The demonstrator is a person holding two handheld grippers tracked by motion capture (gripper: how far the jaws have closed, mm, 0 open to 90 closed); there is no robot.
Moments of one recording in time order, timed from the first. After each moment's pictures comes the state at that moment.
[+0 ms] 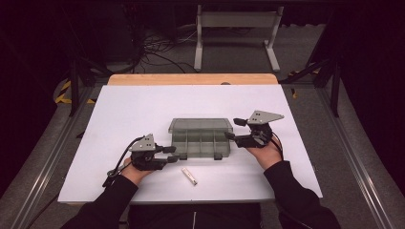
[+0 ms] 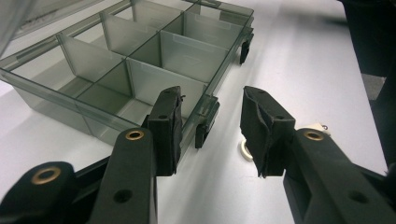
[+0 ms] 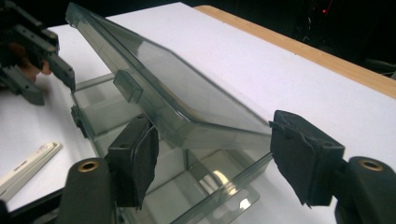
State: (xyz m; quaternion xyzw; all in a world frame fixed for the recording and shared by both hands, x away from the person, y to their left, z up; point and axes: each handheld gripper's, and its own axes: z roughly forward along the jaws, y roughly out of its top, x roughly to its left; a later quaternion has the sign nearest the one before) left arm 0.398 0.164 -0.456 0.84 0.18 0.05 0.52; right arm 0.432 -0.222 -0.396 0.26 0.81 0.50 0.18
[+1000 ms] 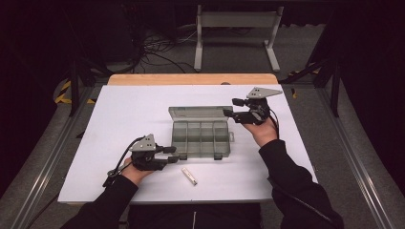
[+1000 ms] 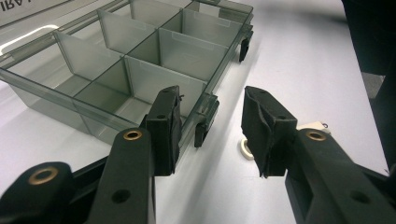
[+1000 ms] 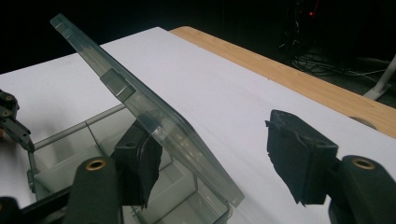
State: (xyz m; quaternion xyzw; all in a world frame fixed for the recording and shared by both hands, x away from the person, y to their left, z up) left arm 0.399 0.164 -0.457 0.84 0.17 0.05 0.52; right arm 0.488 -0.219 -0.366 0.29 0.79 0.51 0.17
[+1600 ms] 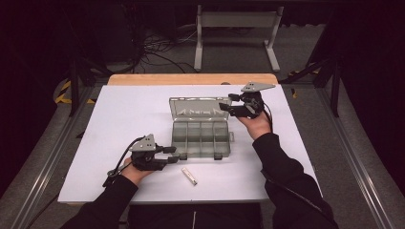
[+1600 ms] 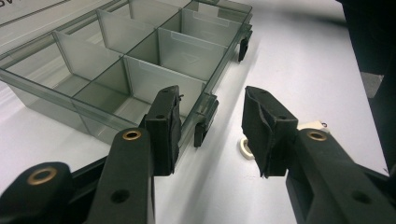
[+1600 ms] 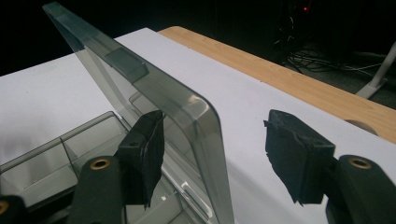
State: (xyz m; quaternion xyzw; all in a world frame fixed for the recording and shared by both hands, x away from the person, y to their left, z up) left arm 0.399 0.165 -0.457 0.84 0.17 0.05 0.52; right arm 0.514 -0.208 -0.370 0.31 0.79 0.51 0.17
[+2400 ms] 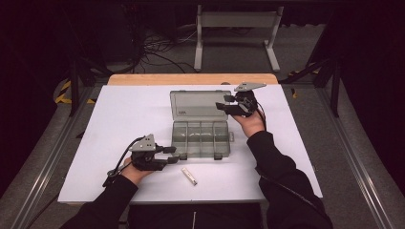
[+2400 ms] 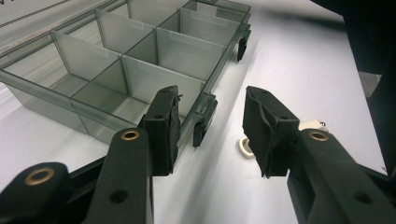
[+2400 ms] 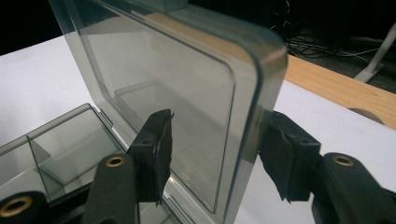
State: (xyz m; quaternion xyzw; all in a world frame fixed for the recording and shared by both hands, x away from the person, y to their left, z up) left arm 0.399 0.165 -0.457 0.84 0.17 0.05 0.52; right arm 0.532 -0.196 -0.386 0.32 0.80 0.48 0.17
